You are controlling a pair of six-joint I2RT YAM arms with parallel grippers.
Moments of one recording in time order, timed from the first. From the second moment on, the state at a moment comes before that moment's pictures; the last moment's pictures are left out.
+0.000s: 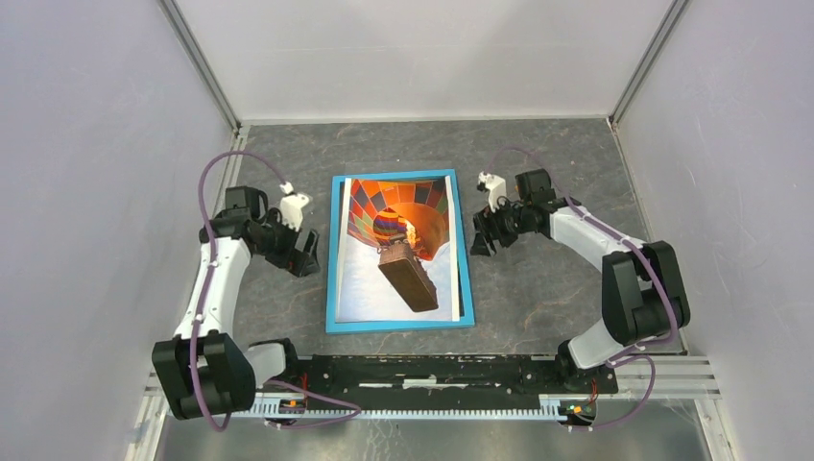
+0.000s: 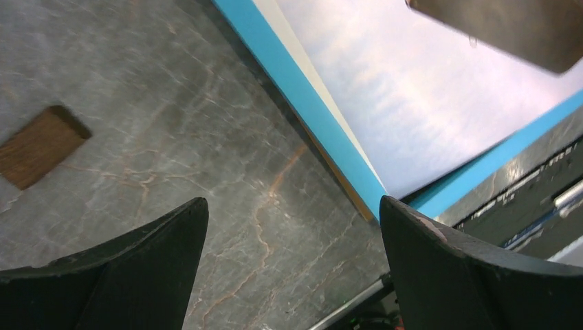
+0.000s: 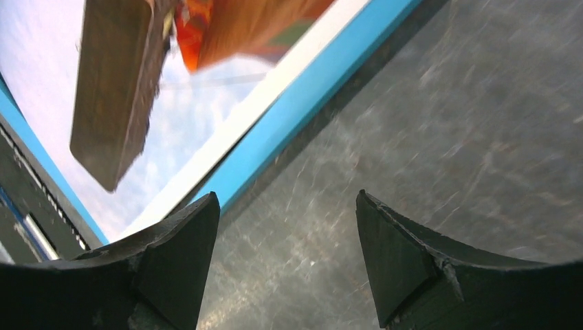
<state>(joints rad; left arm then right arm) 0.15 1.16 0.94 -0.93 0.51 0.55 0.26 1.56 0.97 -0.39 -0.61 -0.25</state>
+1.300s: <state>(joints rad) -0.91 0.90 0.44 -0.57 -0.06 0.68 0.24 1.61 0.76 -0.33 -0.84 -0.34</state>
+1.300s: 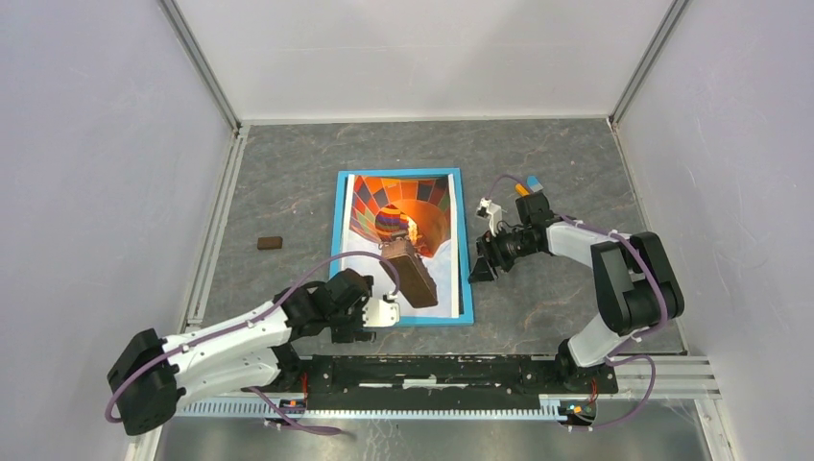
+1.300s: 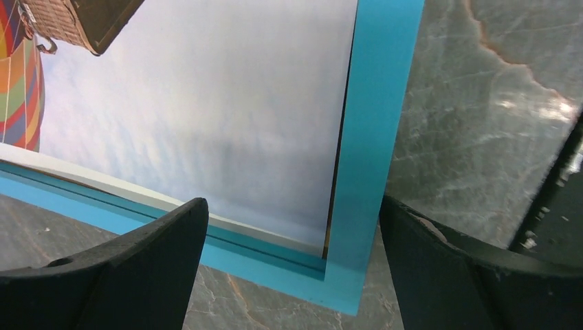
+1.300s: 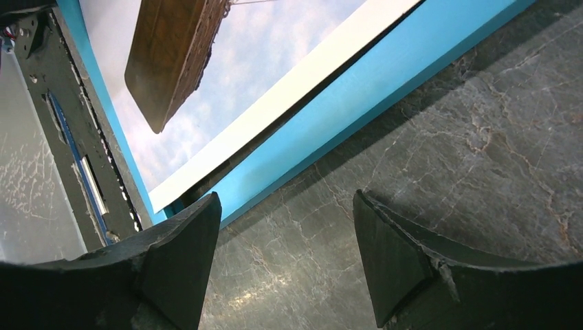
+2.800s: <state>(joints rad) -0.11 1.17 1.23 -0.86 0.40 0.42 0.00 1.51 1.28 -0.57 -0.67 -0.43</state>
